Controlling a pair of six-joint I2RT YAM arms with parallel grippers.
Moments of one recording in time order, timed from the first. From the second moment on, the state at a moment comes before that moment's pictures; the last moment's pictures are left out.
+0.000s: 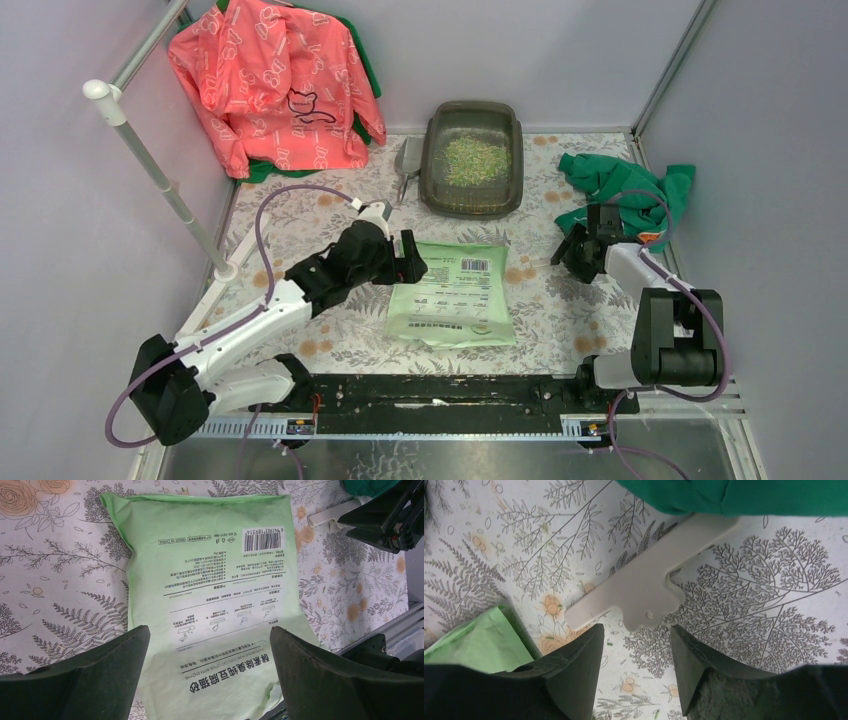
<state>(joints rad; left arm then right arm) -0.74 1.10 0.79 -0.34 -0.07 -0.66 -0.04 1.39 0.72 -0.42 -0.06 0.55</state>
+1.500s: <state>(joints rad) -0.74 1.08 0.74 -0.15 0.14 -0.66 0.05 0.94 0.70 -0.43 -0.59 0.63</state>
